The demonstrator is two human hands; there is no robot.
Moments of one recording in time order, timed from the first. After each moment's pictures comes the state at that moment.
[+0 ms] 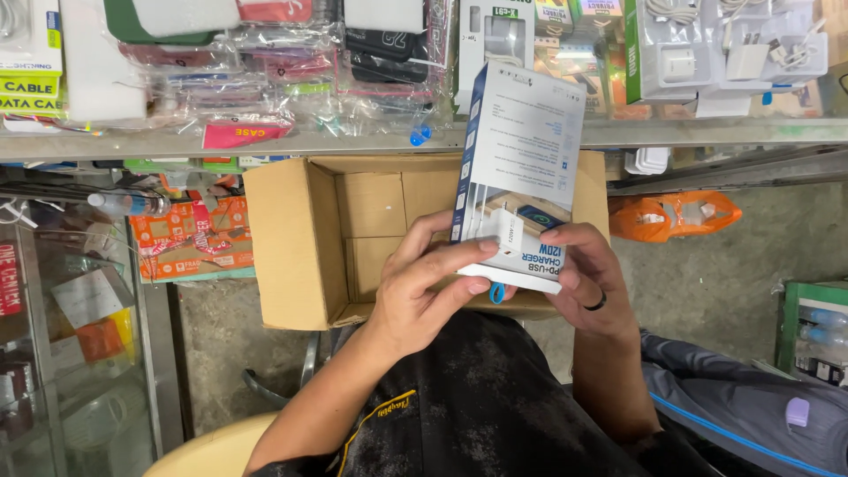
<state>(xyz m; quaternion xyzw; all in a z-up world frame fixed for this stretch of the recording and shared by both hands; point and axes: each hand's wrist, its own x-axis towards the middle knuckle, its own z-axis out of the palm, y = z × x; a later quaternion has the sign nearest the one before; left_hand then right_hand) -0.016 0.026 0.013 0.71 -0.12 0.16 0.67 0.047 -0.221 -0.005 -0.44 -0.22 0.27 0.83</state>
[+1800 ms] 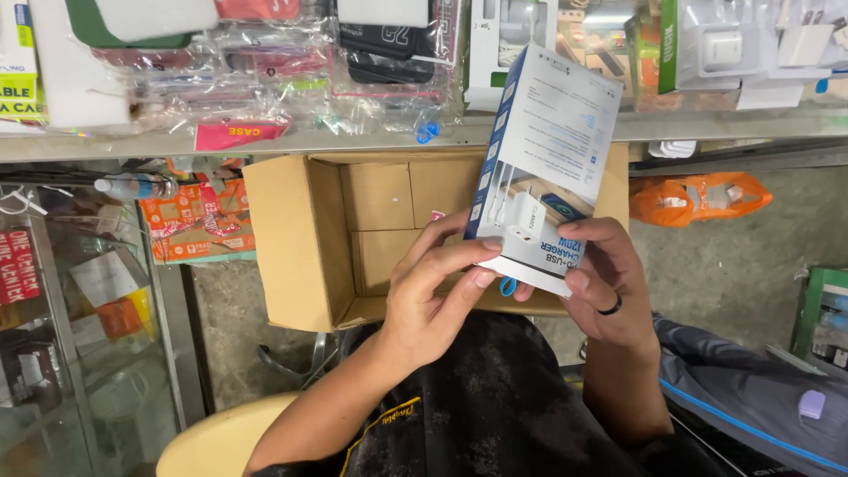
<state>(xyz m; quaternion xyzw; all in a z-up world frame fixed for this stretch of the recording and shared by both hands) -0.003 0.015 0.010 0.69 -0.07 0.17 0.70 0.054 -0.211 0.006 -0.47 -0.13 0.25 0.84</state>
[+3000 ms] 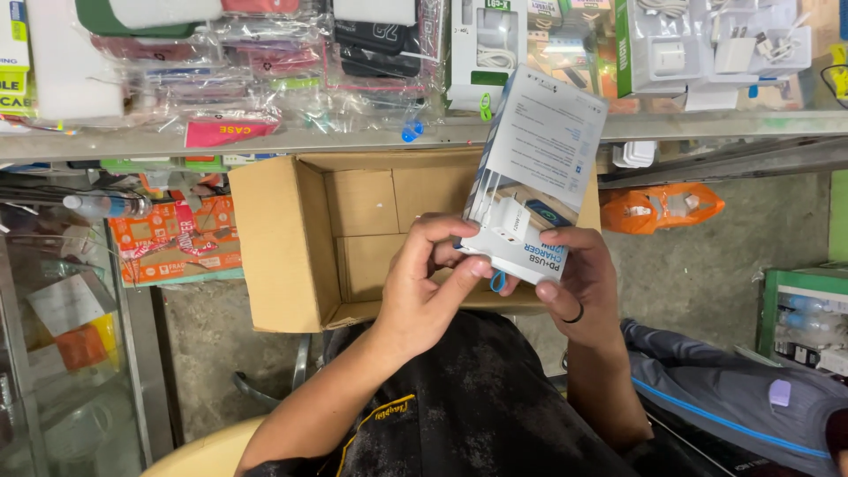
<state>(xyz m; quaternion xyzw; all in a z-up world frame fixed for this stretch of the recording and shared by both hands) -0.017 0.006 0.004 0.55 -0.04 0.06 0.83 0.026 -0.211 -0.003 -0.56 -0.18 0.16 0.79</state>
